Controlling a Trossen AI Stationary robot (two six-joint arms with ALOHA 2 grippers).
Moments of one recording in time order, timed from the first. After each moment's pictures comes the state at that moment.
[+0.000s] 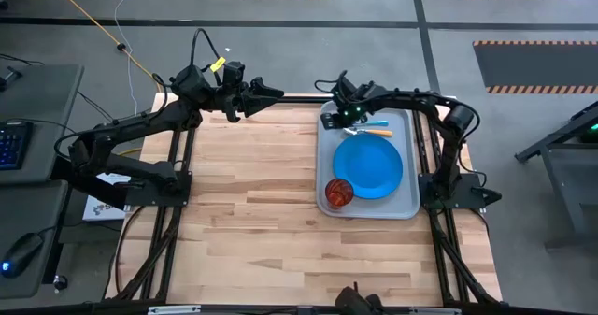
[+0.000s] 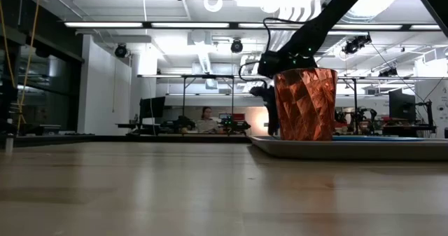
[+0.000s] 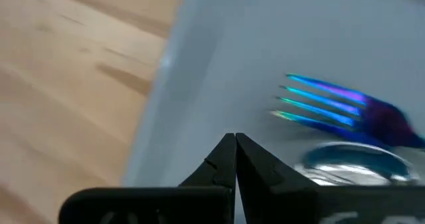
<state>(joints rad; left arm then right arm) 0.50 1.20 0.99 0.56 0.59 -0.81 -0.67 1.90 1.24 -0.51 -0.24 0.57</state>
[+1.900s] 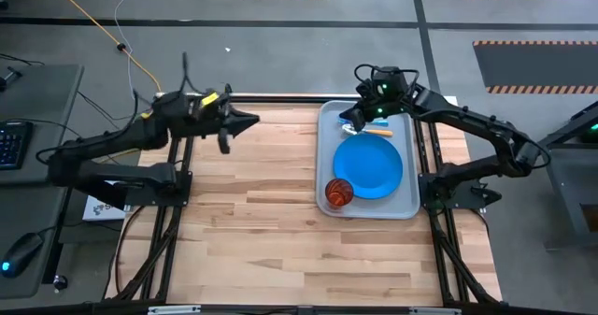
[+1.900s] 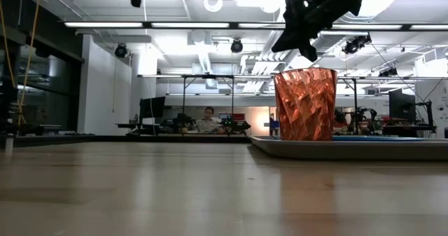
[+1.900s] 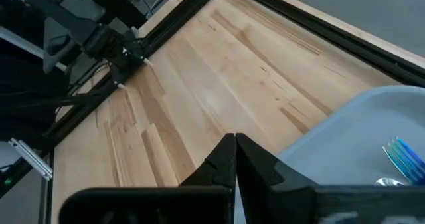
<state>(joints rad) 0.30 0.85 0.85 0.00 0.12 -0.36 -0.62 1.27 1.04 -0.38 -0.41 0.35</state>
